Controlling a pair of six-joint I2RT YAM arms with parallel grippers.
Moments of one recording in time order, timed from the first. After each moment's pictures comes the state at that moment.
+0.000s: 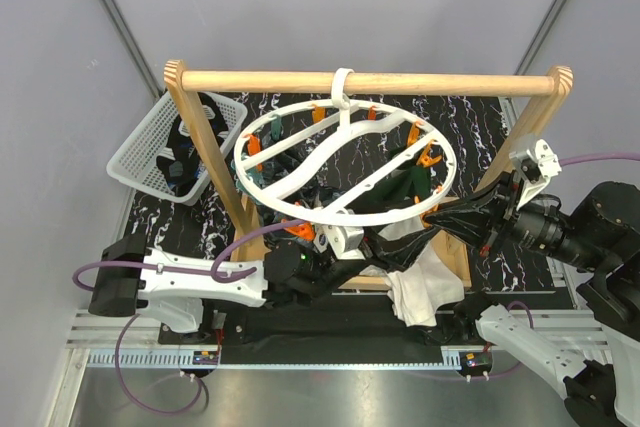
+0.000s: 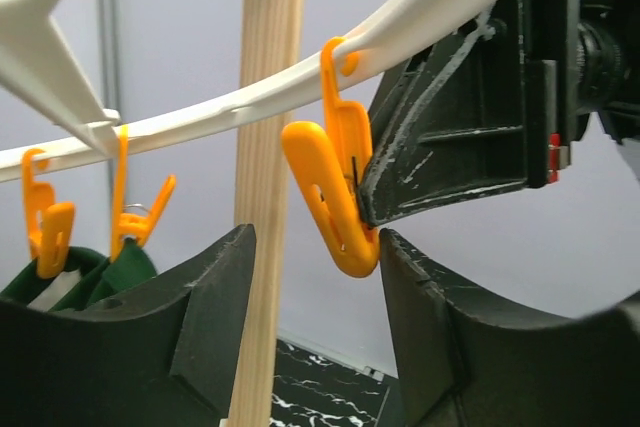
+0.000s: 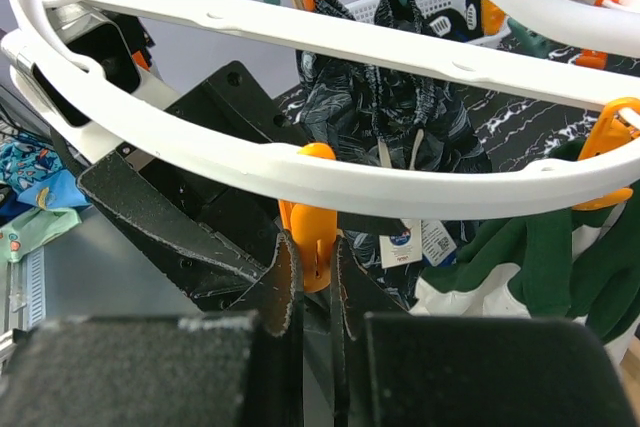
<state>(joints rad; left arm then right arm) -1.53 1.39 1.00 1.00 -0.37 0.09 0.56 0.73 1.56 -0.91 -0.52 0.22</state>
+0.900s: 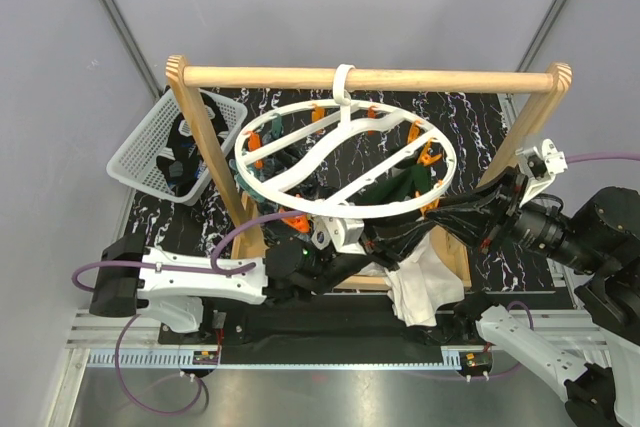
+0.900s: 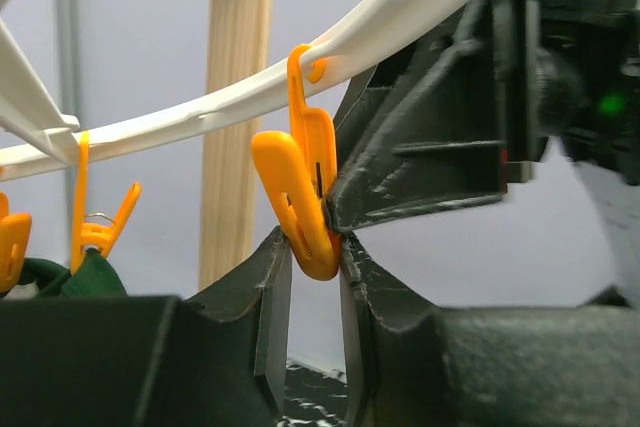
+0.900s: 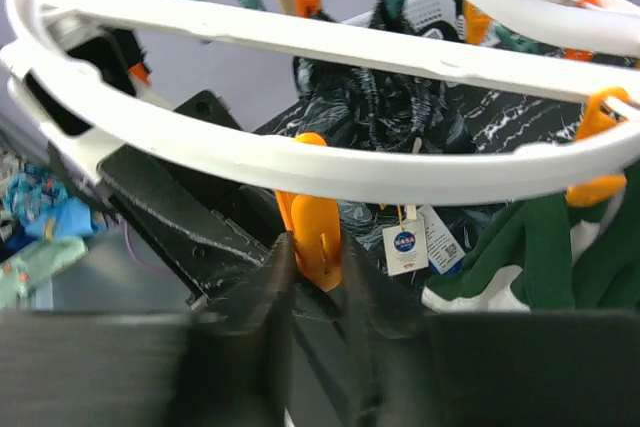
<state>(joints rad) -1.51 1.39 1.01 0.98 -0.30 0.00 0.56 0.70 1.52 -0.85 -0.49 0.28</state>
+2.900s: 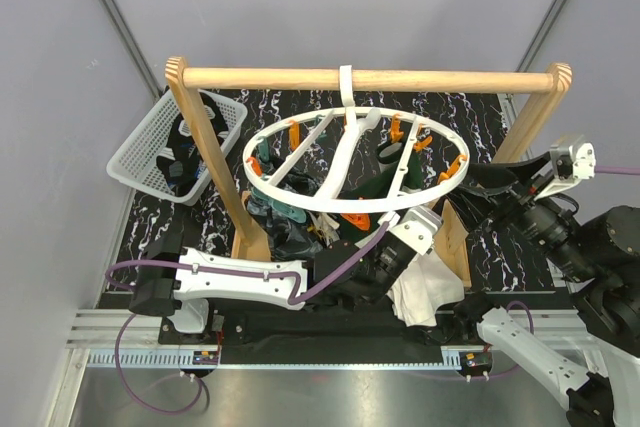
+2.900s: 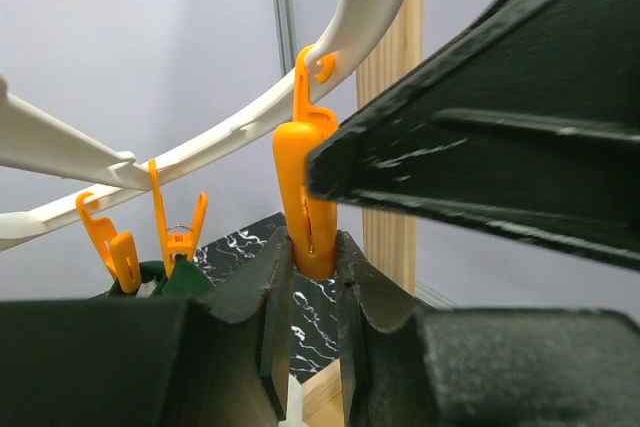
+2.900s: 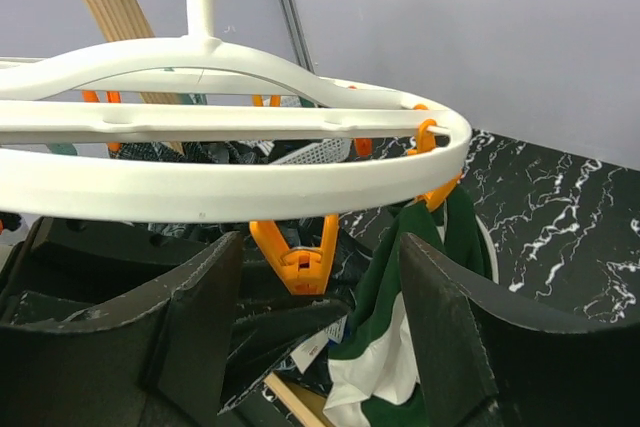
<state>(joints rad) -1.59 1.63 1.36 0.82 -0.77 0.46 0.56 0.60 1.40 -0.68 -0.13 0.24</state>
